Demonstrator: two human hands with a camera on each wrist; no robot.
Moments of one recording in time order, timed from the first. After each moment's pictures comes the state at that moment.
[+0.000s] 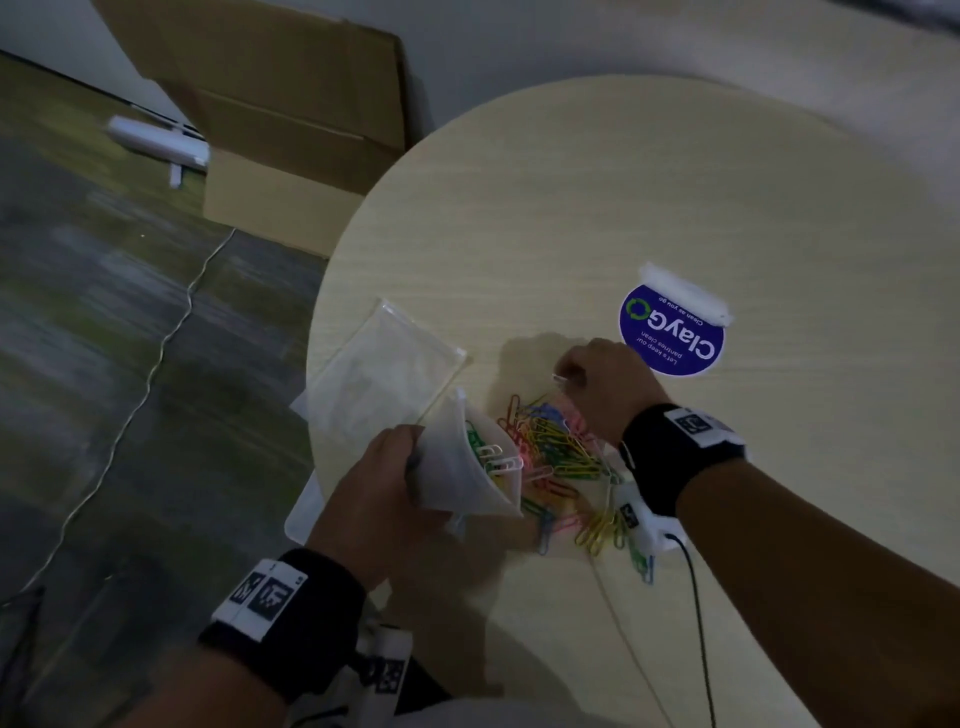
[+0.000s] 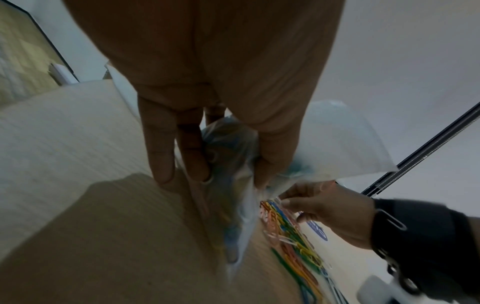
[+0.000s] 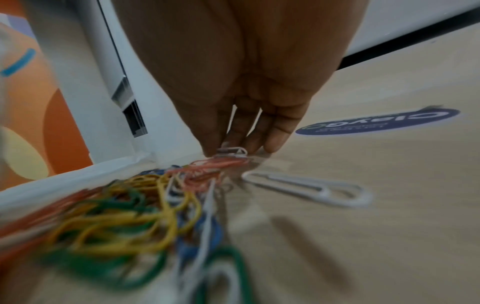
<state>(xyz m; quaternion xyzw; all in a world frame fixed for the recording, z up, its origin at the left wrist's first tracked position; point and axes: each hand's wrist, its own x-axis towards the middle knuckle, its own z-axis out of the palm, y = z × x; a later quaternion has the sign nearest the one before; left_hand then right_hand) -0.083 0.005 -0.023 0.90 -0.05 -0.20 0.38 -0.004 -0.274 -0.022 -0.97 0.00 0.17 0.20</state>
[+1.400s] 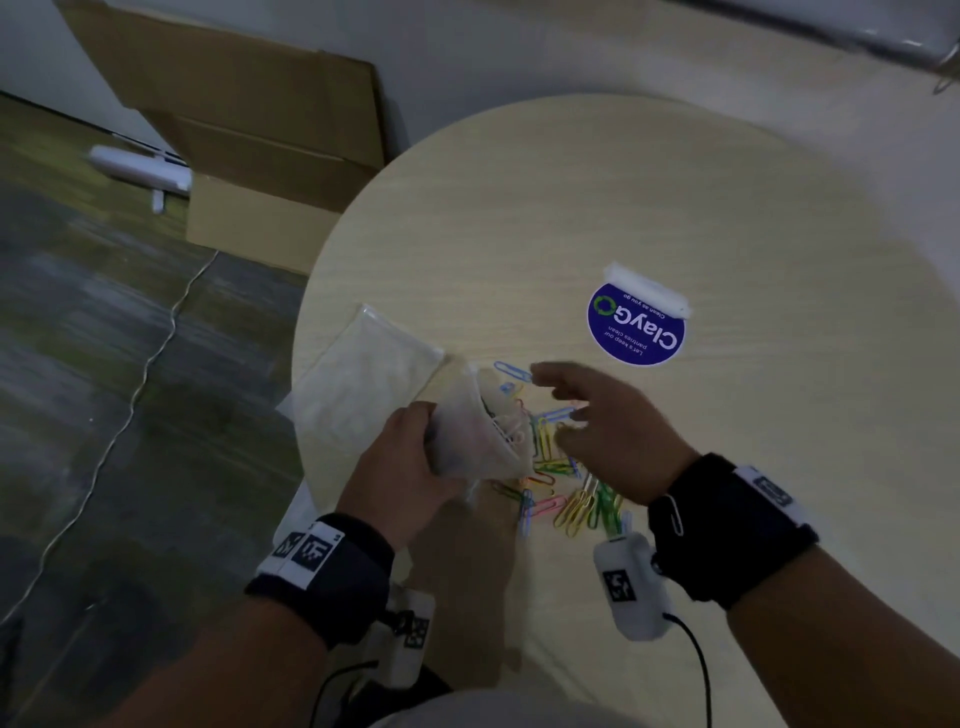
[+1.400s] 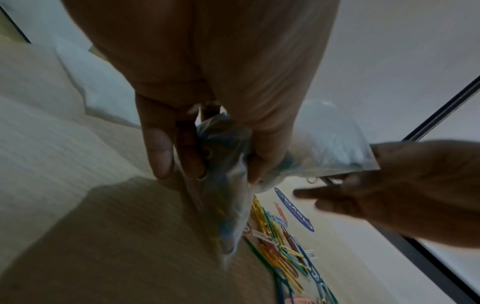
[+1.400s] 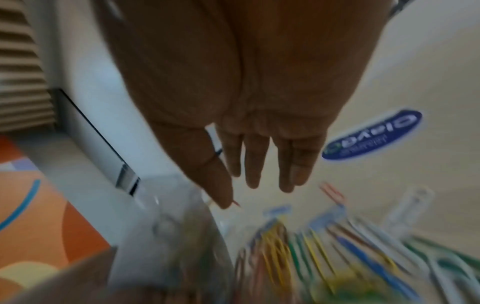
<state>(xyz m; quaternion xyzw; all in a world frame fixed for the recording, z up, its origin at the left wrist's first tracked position) -0.076 -0.034 -0.012 0.91 -0.04 -0.19 0.36 -0.080 -0.263 0.053 -0.88 0.04 0.17 0.44</state>
